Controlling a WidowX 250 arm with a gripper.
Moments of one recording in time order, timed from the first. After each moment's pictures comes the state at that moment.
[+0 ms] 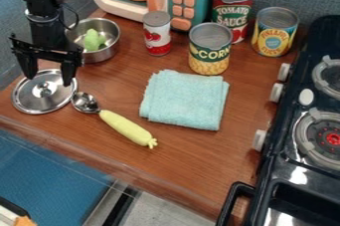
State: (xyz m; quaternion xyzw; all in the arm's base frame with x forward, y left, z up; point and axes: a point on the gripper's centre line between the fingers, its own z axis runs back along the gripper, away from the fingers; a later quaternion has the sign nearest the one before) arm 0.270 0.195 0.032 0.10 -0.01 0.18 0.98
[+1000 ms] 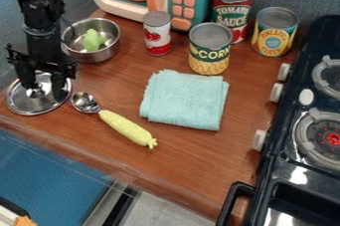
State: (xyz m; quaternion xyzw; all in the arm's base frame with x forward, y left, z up) arm 0.257 0.203 0.017 0.12 0.02 0.16 0.98
